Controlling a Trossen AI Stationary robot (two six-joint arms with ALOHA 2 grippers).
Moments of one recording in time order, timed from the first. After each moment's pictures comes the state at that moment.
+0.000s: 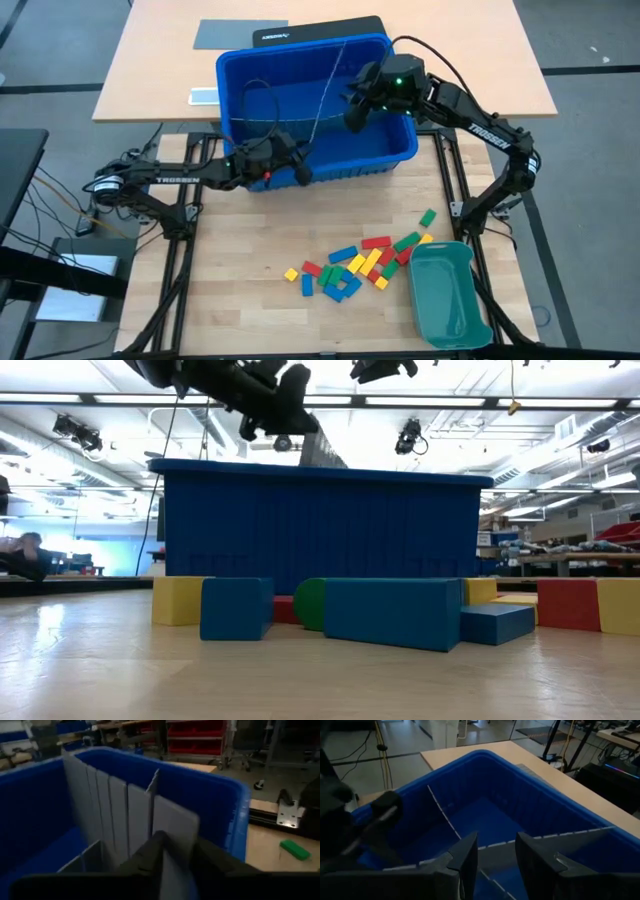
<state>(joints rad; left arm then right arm) 0.24 1.38 0.94 0.28 -0.41 0.00 -0.41 1.56 1.88 -0.69 0.22 -0.06</state>
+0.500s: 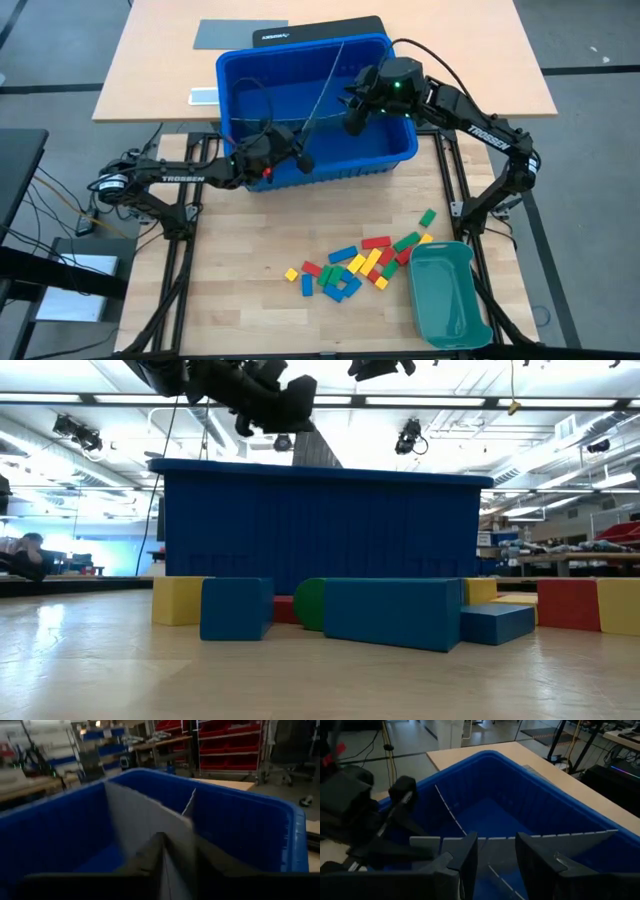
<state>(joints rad) 0.26 1.41 0.94 0.46 -0.55 0.13 -0.39 1.56 1.87 -0.68 0.22 -0.06</state>
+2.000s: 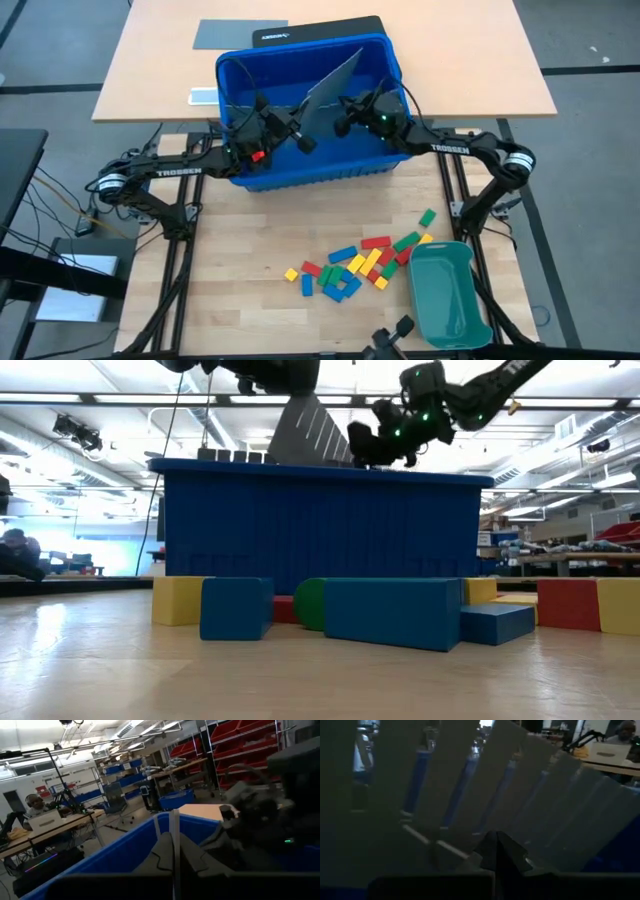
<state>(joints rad) 0.28 1.41 1.12 0.47 -0.59 0.37 -0.57 1.61 1.06 0.45 0.29 -0.03</state>
